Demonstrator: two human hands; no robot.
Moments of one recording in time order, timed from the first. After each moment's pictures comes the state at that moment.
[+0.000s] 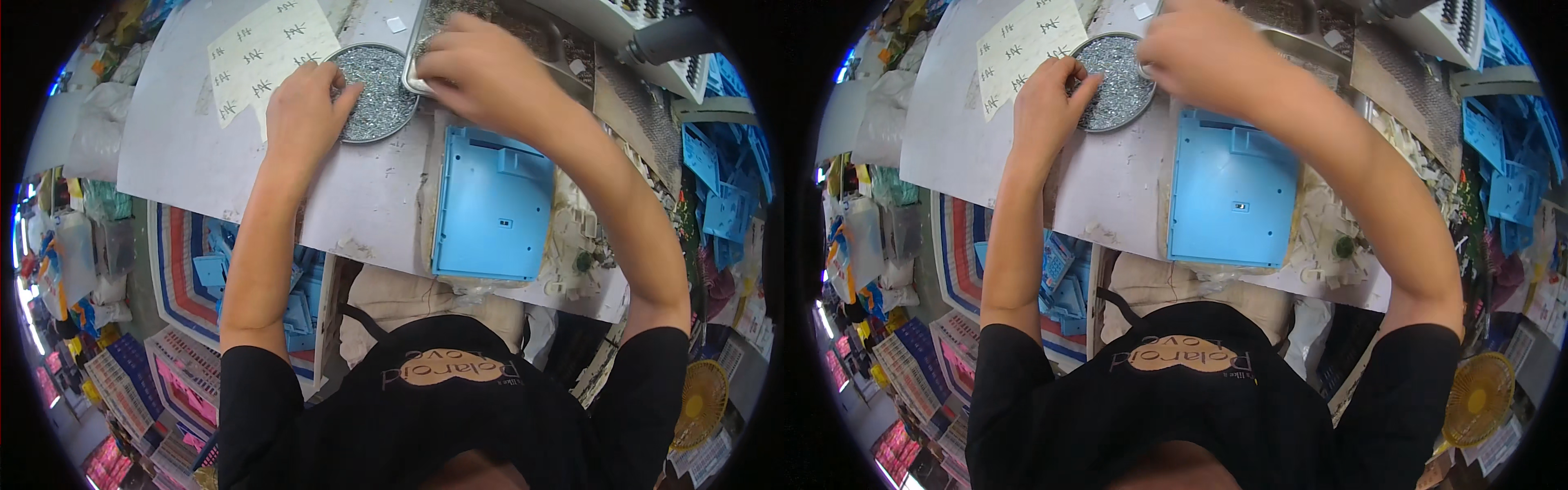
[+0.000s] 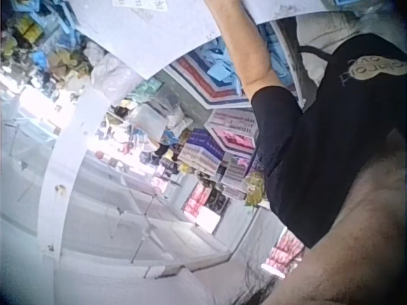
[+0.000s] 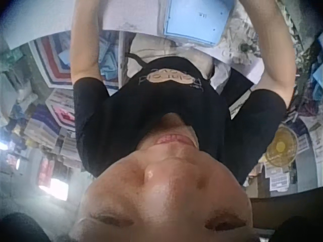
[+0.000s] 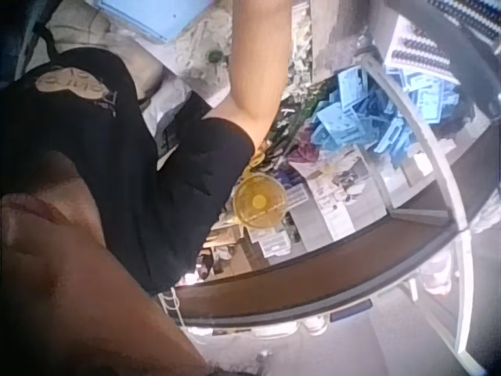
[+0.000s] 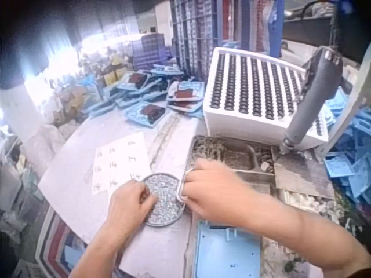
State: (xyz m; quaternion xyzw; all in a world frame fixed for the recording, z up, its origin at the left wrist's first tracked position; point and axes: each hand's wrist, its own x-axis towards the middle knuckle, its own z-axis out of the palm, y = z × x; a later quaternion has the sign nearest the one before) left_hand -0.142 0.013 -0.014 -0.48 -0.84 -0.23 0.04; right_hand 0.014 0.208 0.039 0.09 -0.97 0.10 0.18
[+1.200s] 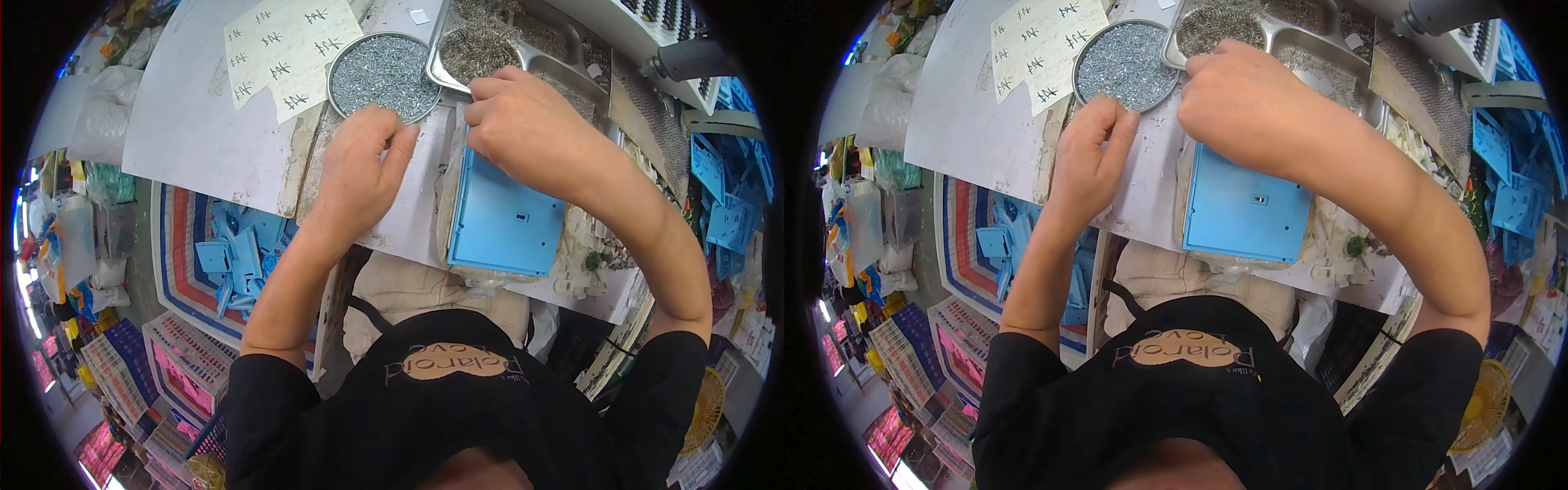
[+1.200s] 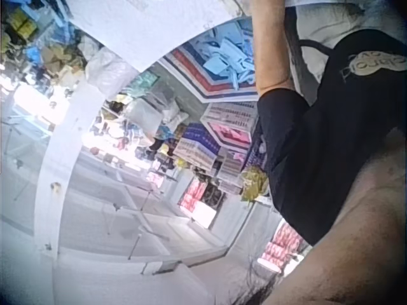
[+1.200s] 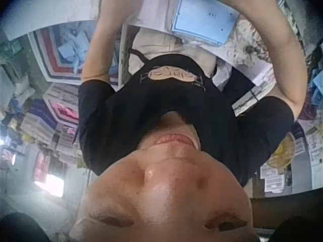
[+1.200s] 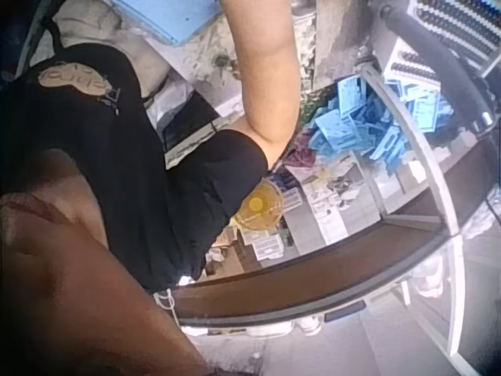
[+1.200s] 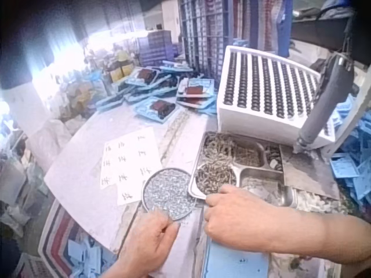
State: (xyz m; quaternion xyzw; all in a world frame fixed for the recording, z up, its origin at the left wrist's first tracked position) left_hand -0.066 -0.023 -0.004 -0.48 -0.76 -0.44 -0.07; right_hand 0.051 0.177 0.063 0.17 -0.99 0.02 -0.01
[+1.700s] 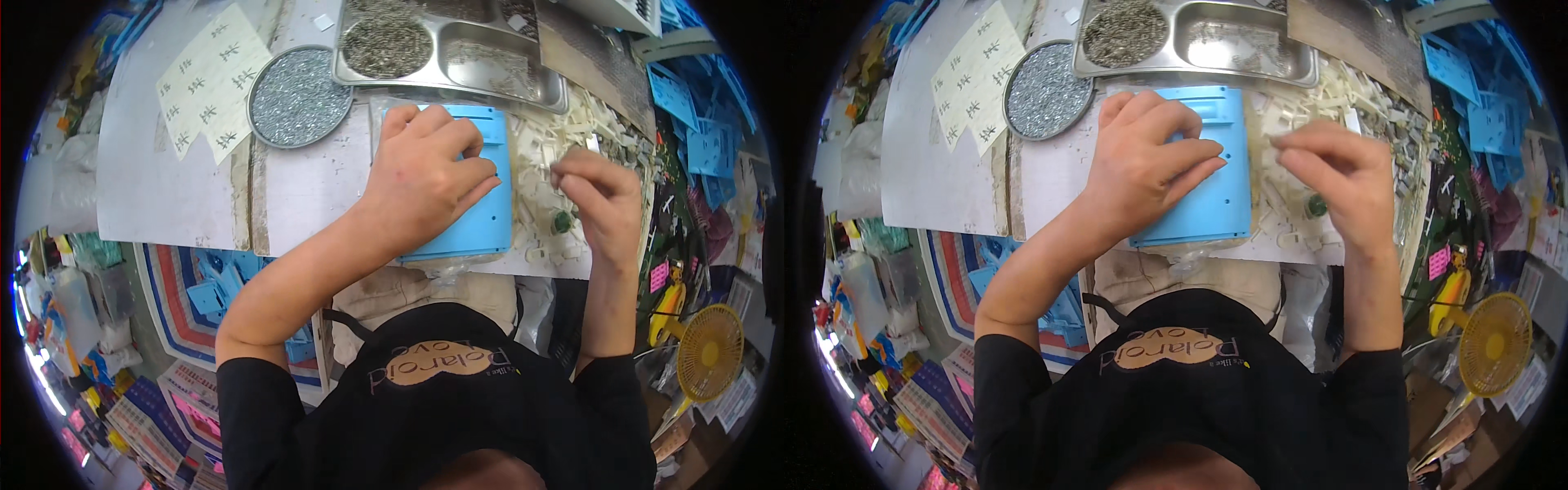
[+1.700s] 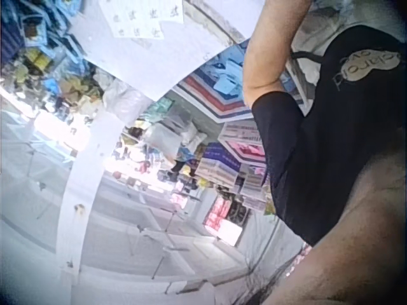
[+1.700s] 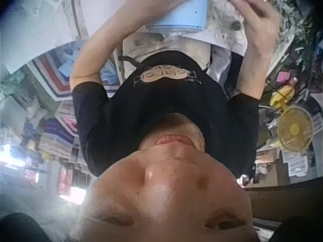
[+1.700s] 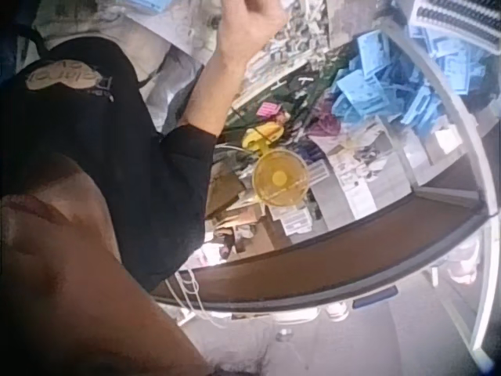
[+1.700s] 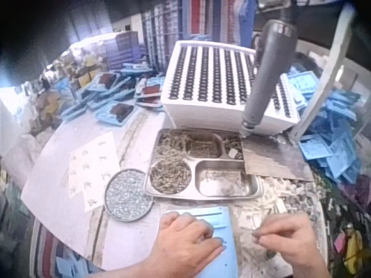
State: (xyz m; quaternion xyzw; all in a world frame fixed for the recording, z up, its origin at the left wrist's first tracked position) left_hand 0.009 0.050 0.004 -0.71 -0.58 -0.39 0.01; right_hand 0.234 0.175 0.041 -0.27 -0.69 0.62 0.25
